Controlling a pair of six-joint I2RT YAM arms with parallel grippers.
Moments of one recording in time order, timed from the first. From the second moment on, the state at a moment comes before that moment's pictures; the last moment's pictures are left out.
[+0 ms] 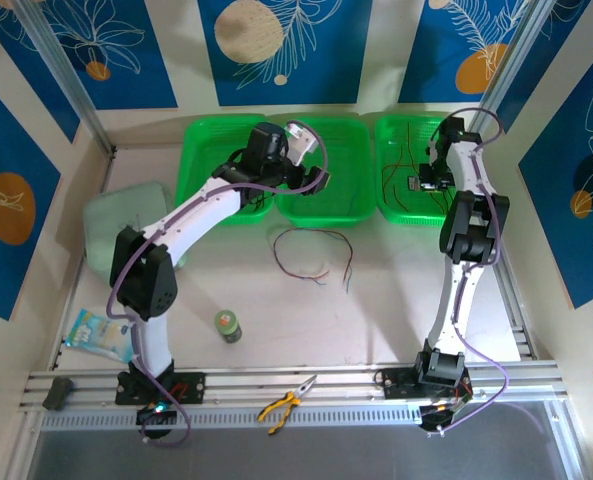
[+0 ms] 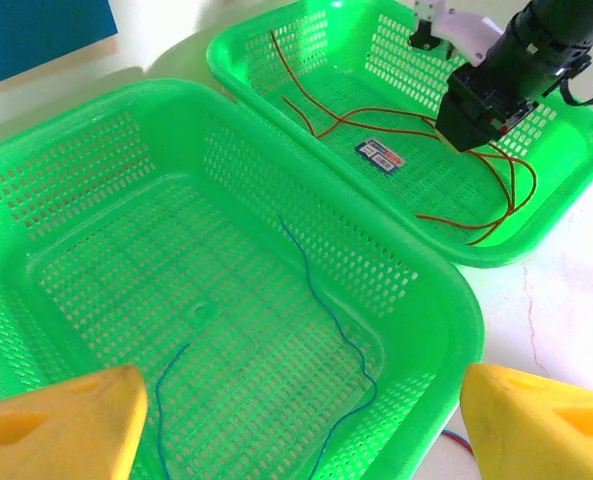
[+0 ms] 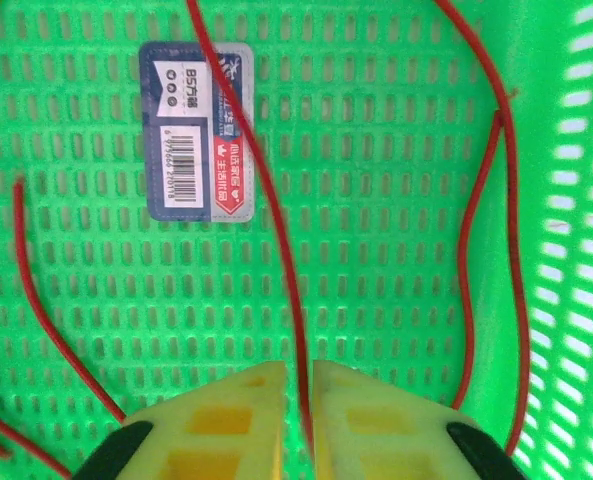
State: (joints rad) left arm -0.60 1.91 1.73 -0.33 0.25 0.06; right arm -0.17 2.34 2.14 -1.10 0.02 -0.09
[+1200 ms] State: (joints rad) left arm -0.65 1.53 1.30 -0.56 0.24 -0.11; right arm 0.38 1.28 0.93 -0.87 -0.09 0.51
